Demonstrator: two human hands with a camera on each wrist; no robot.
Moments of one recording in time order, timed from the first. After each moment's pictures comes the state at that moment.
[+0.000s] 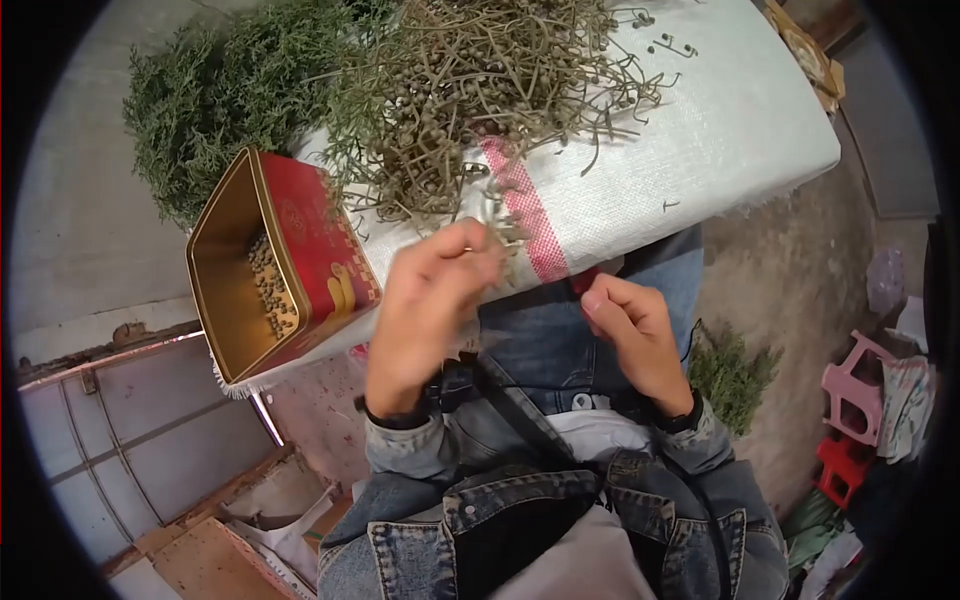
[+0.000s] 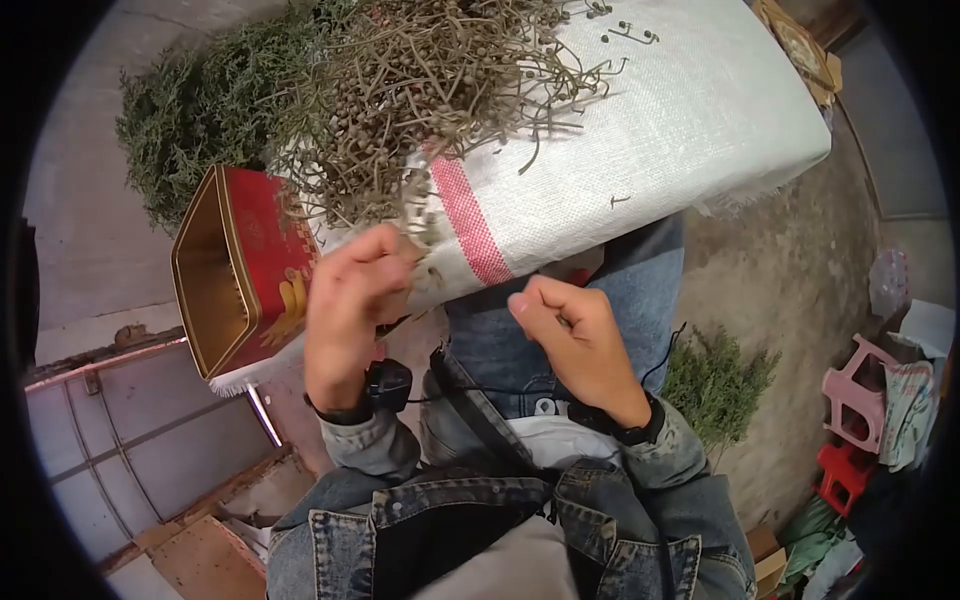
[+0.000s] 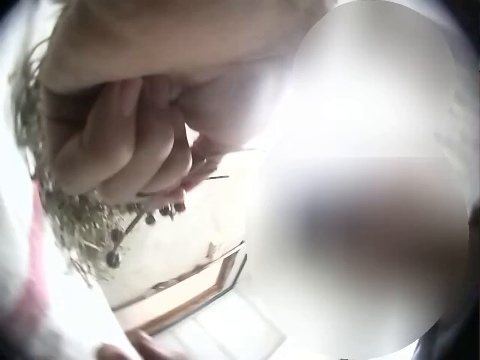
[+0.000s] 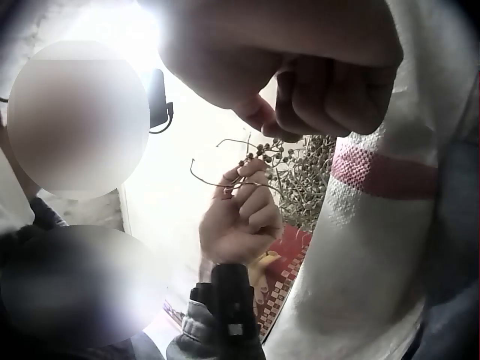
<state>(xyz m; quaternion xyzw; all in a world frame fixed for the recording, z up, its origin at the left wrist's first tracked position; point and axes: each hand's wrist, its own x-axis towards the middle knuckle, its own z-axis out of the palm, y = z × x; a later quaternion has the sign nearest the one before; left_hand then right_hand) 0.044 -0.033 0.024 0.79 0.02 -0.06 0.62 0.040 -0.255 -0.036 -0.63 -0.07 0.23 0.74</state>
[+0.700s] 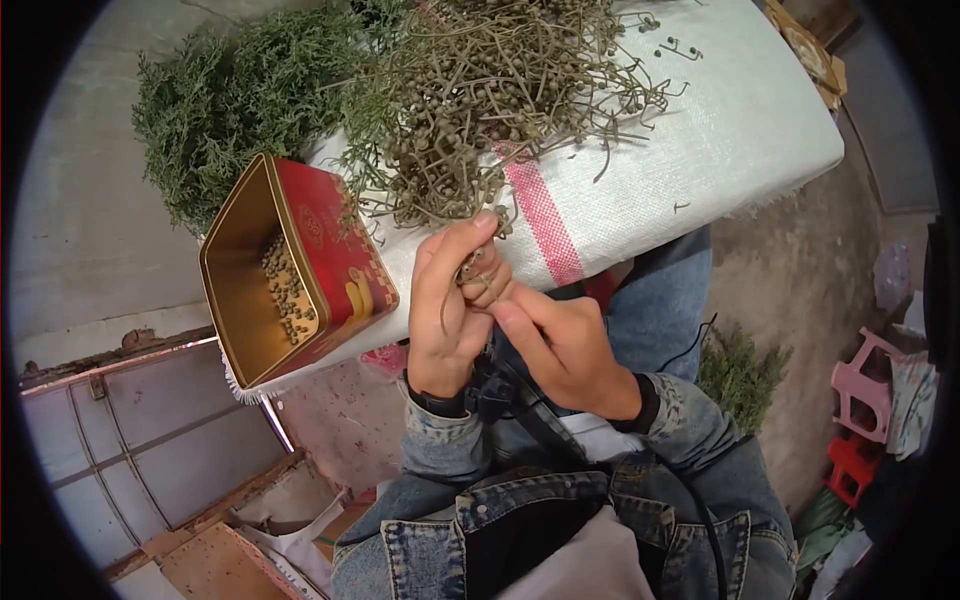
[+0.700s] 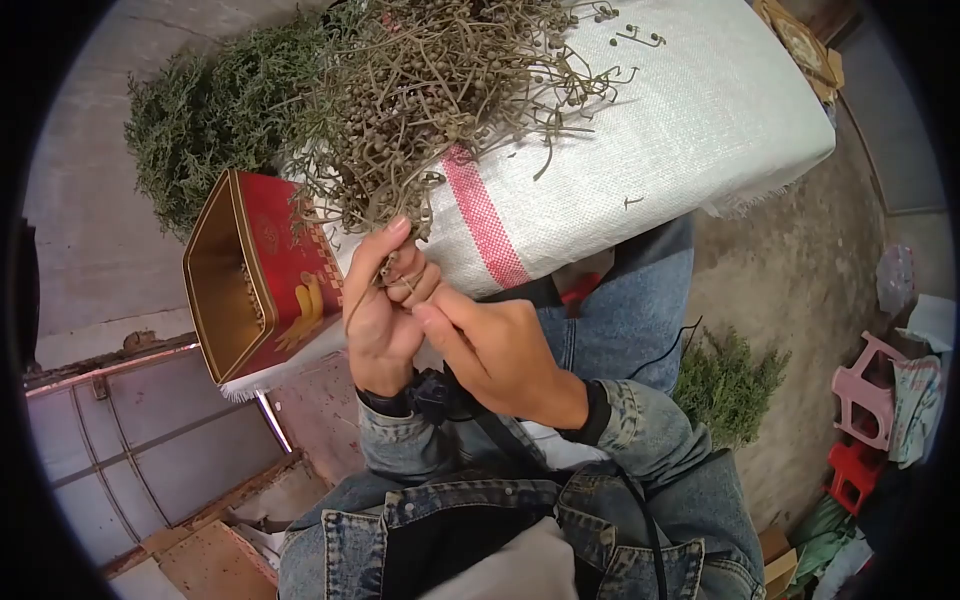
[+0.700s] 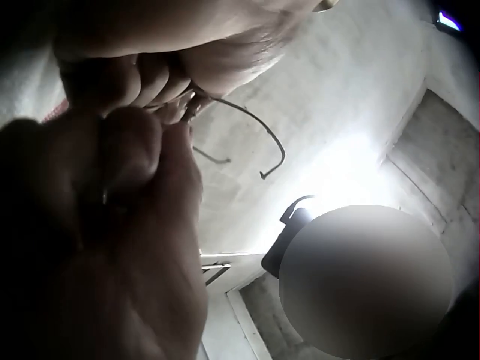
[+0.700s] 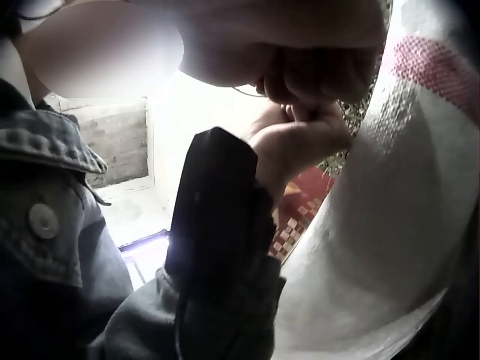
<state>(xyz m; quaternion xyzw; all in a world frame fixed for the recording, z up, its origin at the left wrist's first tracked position) 0.051 -0.046 0.004 0.41 0.20 -0.03 0.89 0.034 -0.181 -0.024 -0.71 -0.23 0.05 0.66</state>
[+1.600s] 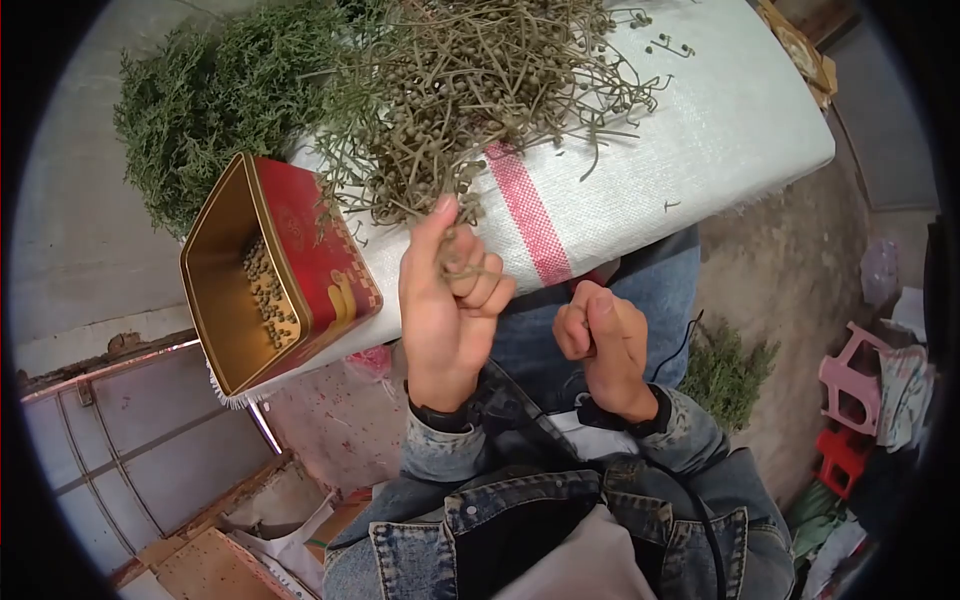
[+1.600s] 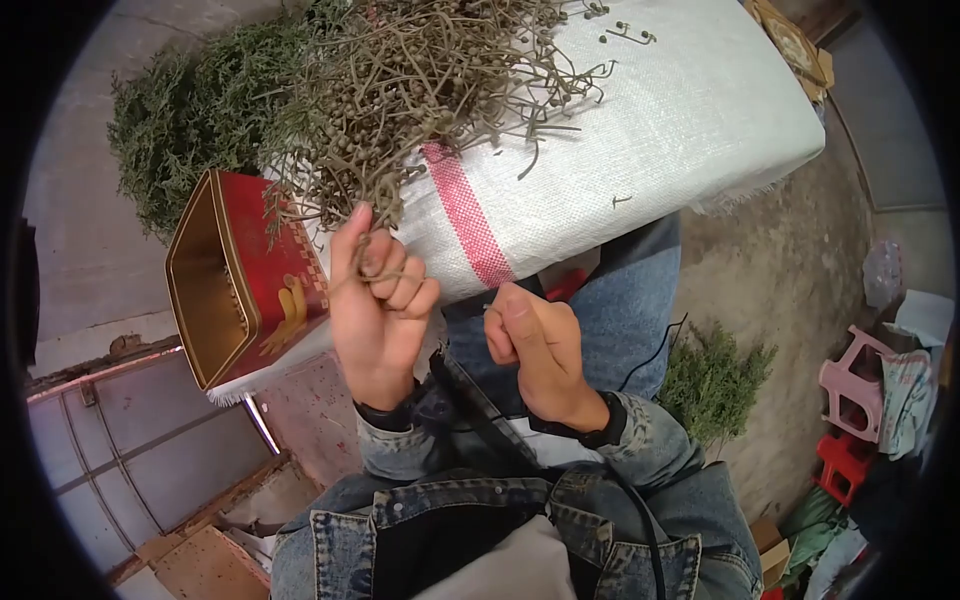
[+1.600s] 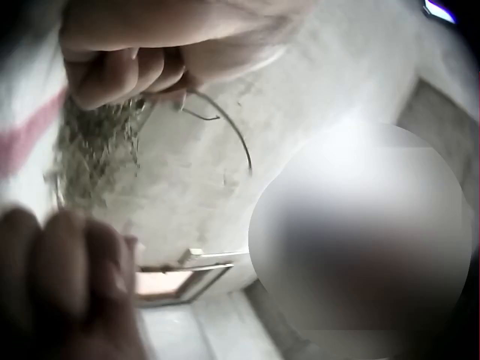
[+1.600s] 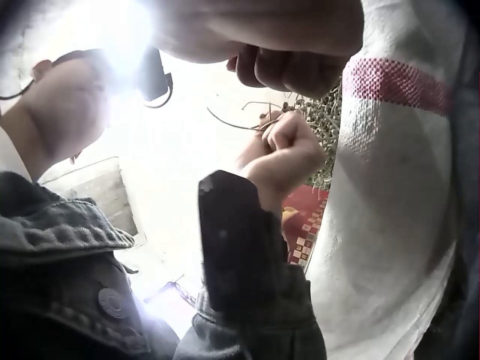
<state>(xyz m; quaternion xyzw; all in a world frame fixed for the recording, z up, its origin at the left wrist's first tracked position) 0.052 -0.051 0.010 0.19 0.18 -0.06 0.96 0.023 -0.214 -0.030 -0.51 -0.08 0.16 0.84</state>
